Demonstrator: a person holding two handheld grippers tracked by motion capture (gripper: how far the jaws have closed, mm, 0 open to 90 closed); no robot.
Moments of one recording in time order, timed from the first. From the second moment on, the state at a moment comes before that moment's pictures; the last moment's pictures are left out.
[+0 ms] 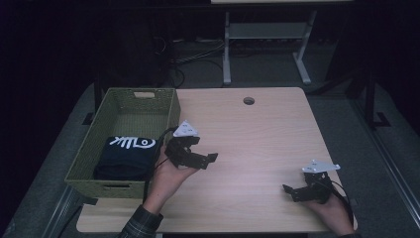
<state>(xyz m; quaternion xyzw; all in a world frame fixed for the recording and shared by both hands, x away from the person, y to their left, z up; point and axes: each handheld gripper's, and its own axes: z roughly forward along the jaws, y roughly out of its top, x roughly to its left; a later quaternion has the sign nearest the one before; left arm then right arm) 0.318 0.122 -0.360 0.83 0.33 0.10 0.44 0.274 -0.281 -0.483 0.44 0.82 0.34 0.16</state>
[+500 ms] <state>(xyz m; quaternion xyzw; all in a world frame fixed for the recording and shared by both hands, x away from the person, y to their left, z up) 0.309 0.101 -0.417 0.86 0.31 0.09 0.40 0.274 -0.281 -0.483 0.44 0.82 0.34 0.17</state>
